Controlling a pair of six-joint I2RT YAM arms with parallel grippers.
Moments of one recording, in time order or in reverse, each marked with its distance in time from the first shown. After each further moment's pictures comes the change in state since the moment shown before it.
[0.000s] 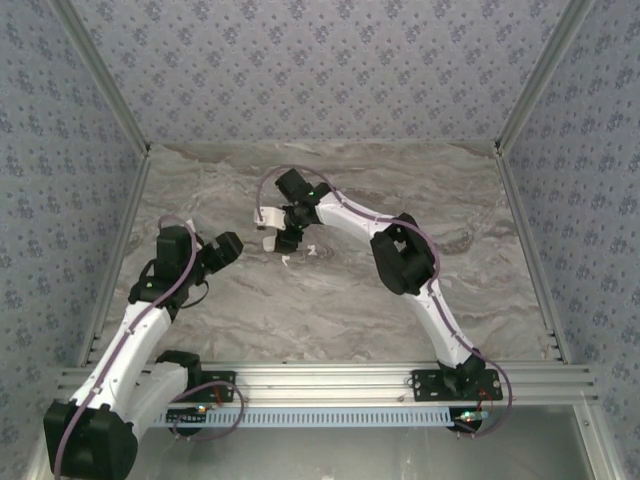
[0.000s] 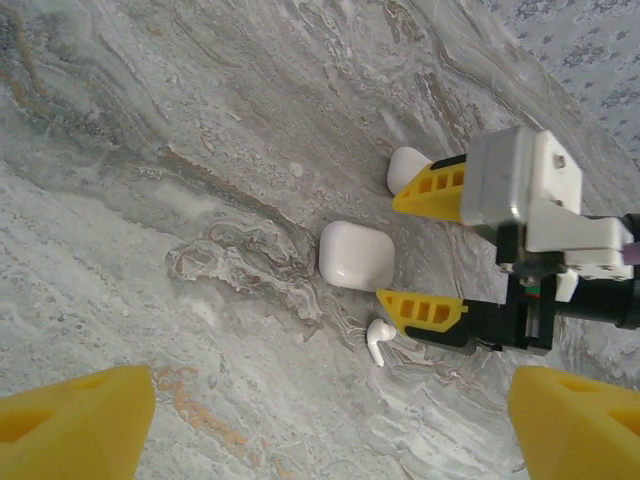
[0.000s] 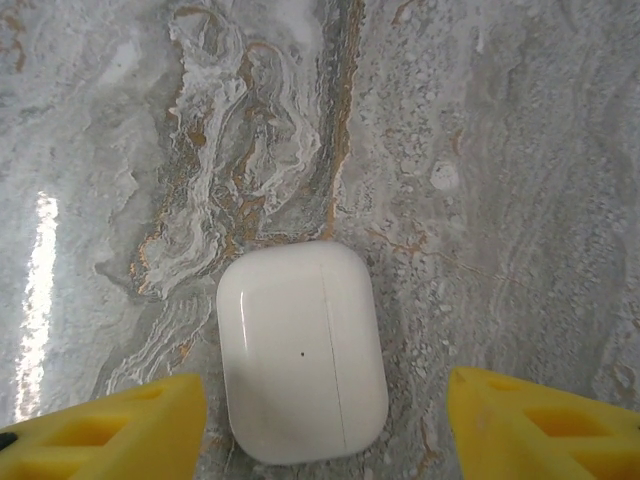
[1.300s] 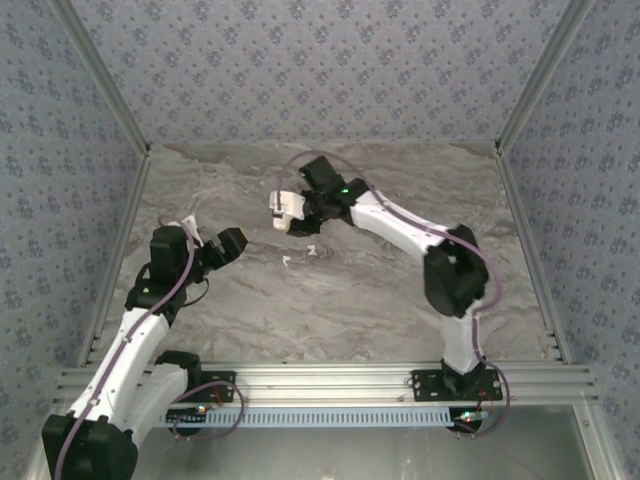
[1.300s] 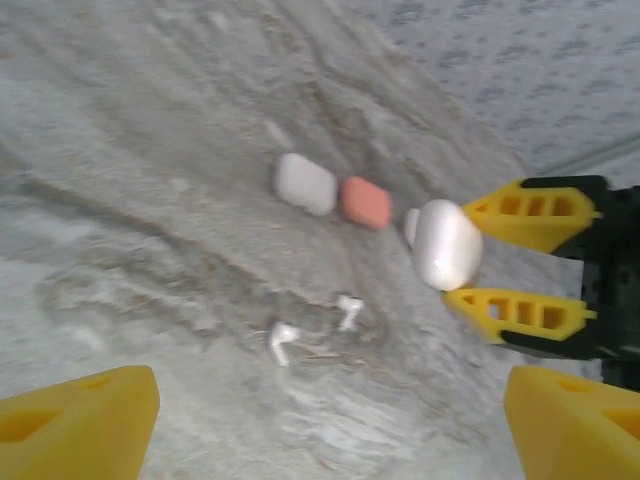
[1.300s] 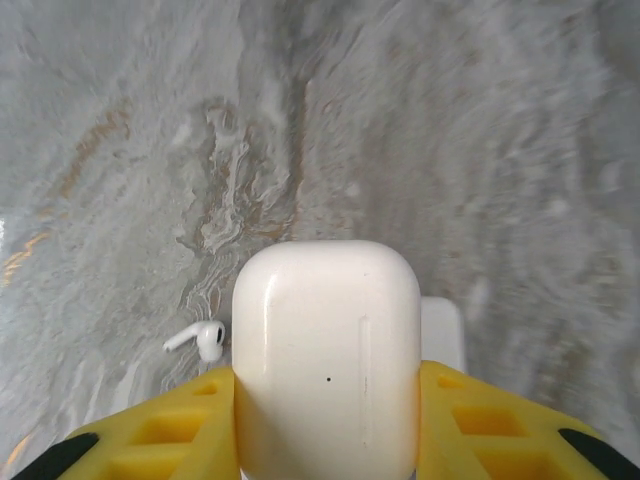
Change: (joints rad) left arm 0.000 -0.048 -0.005 0.131 0.199 -0.017; right arm -0.027 -0.511 -0.414 0.165 0.043 0.037
